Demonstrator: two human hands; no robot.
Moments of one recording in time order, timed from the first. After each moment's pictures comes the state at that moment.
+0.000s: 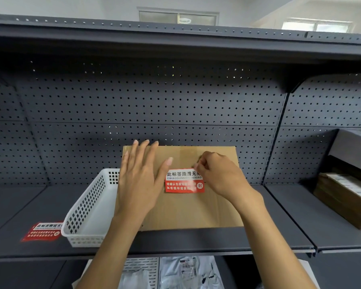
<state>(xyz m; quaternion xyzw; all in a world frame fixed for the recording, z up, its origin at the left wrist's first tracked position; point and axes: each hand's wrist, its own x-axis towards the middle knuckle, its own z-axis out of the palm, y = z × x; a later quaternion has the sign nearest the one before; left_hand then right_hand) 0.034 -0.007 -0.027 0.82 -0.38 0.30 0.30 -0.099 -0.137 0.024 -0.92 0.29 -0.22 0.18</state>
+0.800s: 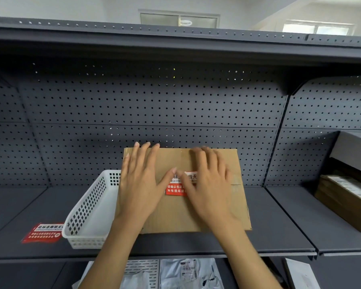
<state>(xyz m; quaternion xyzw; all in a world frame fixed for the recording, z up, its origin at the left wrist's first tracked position) 0.036 -0.007 -0.030 0.83 -0.38 0.30 0.28 -0.083 -0.110 -0.021 -0.87 0.29 -0.39 0.07</state>
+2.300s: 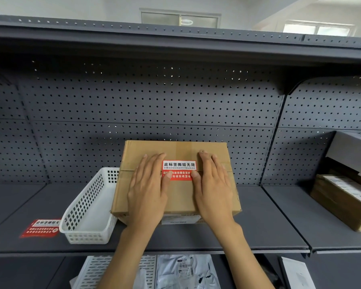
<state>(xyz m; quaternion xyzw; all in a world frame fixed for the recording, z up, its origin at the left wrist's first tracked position) 0.009 -0.017 -0.056 0.80 -0.38 0.27 0.38 -0.092 -0.133 -0.050 -0.86 0.27 -0.41 0.12</state>
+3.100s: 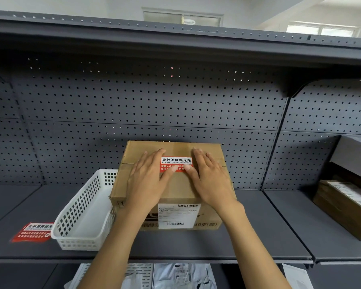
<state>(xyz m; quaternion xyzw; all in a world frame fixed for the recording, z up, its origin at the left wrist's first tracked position) 0.043 -0.041 -0.036 0.84 -0.40 0.17 0.33 -0.072 -0.168 -0.021 -0.92 0.26 -0.25 0.13</state>
